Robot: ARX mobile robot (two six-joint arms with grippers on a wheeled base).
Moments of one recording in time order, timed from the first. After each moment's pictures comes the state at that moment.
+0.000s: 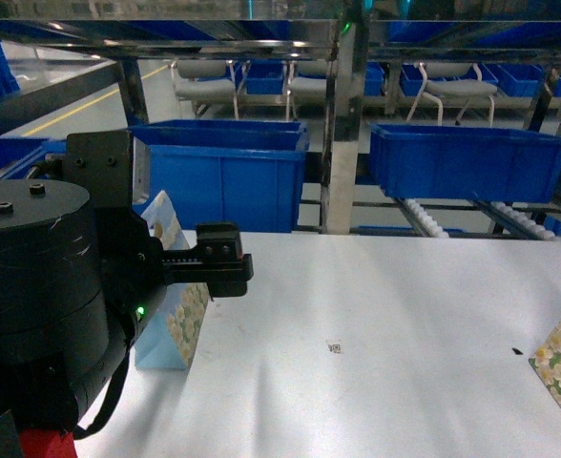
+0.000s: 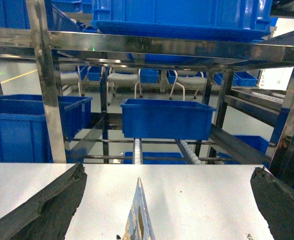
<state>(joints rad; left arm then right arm) -0.41 2.08 0.62 1.29 -0.38 -0.15 -0.11 0.70 0.01 0.79 -0.01 -0.01</state>
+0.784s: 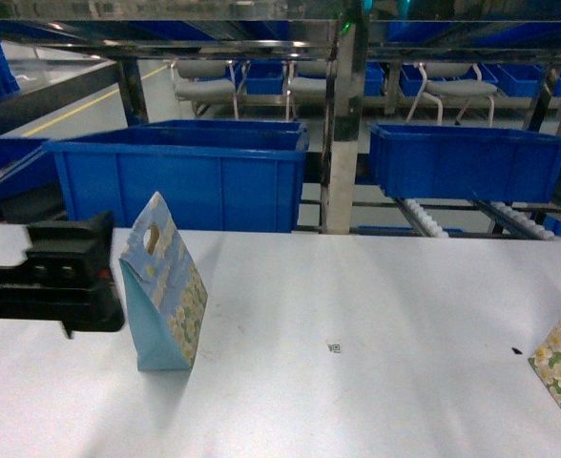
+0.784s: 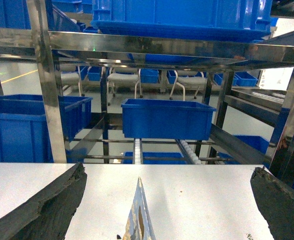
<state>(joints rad) -0.35 1.61 0.23 1.29 -0.35 -0.04 -0.11 0.71 0.01 0.79 -0.01 -0.01</state>
